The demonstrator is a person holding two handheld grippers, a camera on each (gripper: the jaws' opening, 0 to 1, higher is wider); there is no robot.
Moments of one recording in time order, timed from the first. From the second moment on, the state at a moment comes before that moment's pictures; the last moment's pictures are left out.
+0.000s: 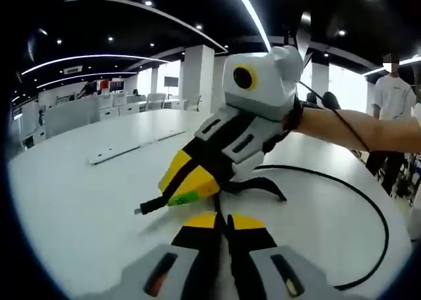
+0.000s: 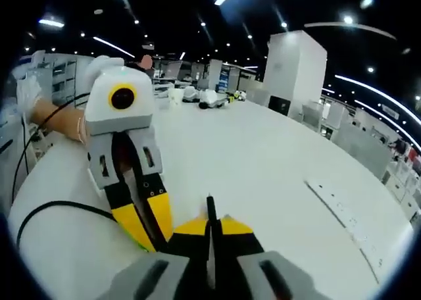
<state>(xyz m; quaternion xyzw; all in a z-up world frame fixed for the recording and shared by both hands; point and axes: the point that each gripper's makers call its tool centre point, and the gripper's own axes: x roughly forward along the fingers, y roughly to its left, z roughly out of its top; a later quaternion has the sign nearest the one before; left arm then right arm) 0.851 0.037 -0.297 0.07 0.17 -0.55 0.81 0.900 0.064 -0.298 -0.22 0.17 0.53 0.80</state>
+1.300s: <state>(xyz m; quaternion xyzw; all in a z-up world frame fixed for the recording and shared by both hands) 0.887 0.044 -0.261 0.04 0.11 -0.49 0.86 0.827 -0.037 -0.292 -0.39 0.07 0.40 0.82</state>
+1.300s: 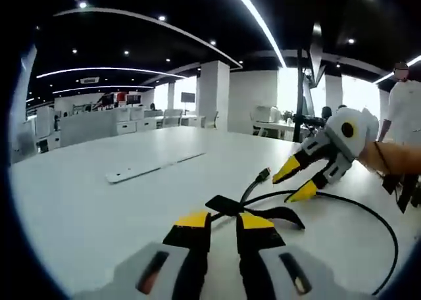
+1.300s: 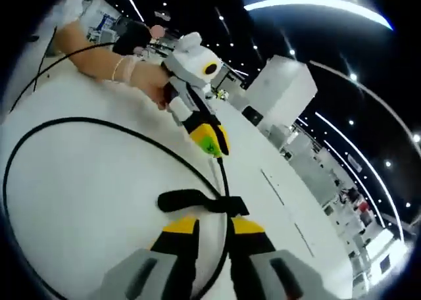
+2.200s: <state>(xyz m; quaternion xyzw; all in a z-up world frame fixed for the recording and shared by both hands) 0.893 0.067 -0.251 0.02 0.11 -0.46 0.88 0.833 -0.010 -0.289 -0.39 0.04 0.41 0.83</state>
